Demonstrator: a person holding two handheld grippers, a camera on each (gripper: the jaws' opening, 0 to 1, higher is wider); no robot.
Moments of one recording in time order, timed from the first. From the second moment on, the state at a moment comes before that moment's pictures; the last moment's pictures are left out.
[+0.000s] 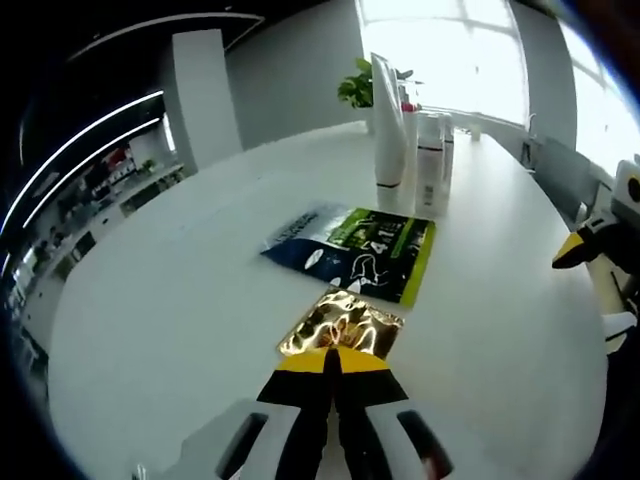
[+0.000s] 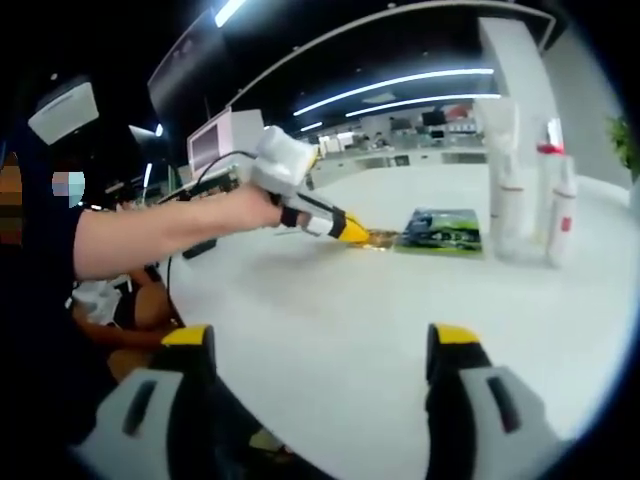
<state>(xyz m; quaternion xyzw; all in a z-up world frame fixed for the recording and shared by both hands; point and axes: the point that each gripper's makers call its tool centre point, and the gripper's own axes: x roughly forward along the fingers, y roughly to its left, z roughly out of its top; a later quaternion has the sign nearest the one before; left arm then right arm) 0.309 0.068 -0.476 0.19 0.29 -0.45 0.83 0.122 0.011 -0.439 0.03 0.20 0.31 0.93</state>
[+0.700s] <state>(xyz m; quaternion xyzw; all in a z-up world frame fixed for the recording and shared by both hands) 0.322 0.038 -0.462 0.22 0.27 -0.49 0.80 0.121 0.007 -0.439 0.03 0.20 0.31 0.93</state>
